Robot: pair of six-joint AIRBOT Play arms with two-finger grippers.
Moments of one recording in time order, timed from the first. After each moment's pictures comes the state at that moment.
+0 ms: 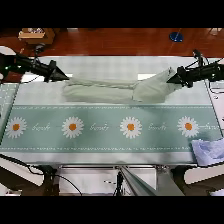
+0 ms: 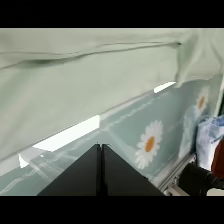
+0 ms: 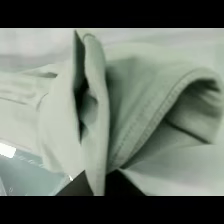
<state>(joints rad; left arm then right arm) 0.16 -1.81 1.64 0.68 -1.50 -1.26 -0.32 -1.69 1.47 -0.81 1.34 1.27</state>
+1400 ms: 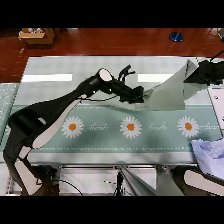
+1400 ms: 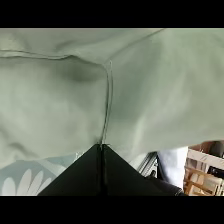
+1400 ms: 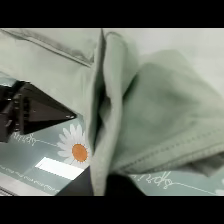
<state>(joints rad) -0.65 -1.95 1.64 0.50 -0.97 -1.48 -0.29 -1.30 1.47 -0.98 1.62 1.37</state>
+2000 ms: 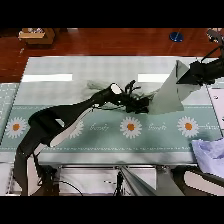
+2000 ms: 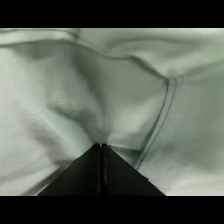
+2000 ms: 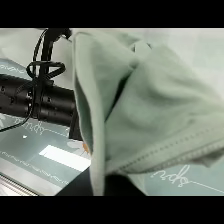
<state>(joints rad) -0.72 -2.07 1.64 0.42 -0.87 -1.51 -0.21 -1.30 1.47 -0.98 1.62 1.40</state>
